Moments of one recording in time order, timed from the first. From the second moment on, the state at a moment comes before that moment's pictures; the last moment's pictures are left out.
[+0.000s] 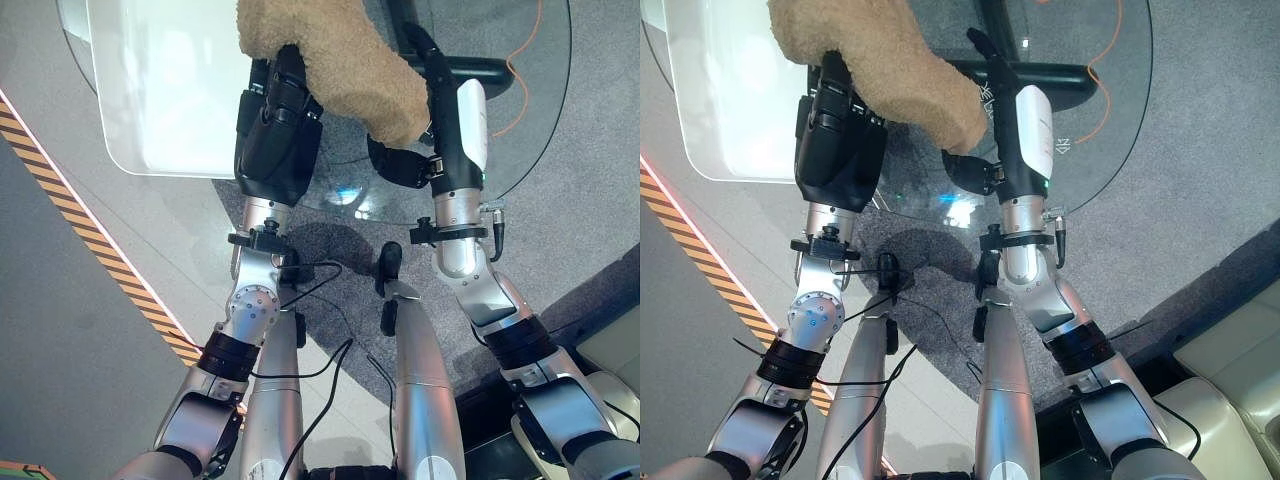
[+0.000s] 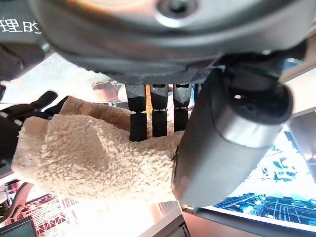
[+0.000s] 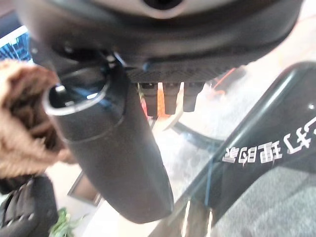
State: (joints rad) left arm -0.62 0.19 -0.21 0.10 -1.30 -0.32 -0.32; right arm -0.69 -0.44 0.32 0.14 -0.28 -0.10 -0.57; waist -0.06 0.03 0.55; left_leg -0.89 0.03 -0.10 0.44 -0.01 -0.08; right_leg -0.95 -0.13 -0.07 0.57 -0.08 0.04
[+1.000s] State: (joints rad) left arm -0.62 0.22 -0.13 0.10 -1.32 -0.43 -0.35; right arm -0.65 -0.43 0.22 0.35 -0.16 -0.05 -0.87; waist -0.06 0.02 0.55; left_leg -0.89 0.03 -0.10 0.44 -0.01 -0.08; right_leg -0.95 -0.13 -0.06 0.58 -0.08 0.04
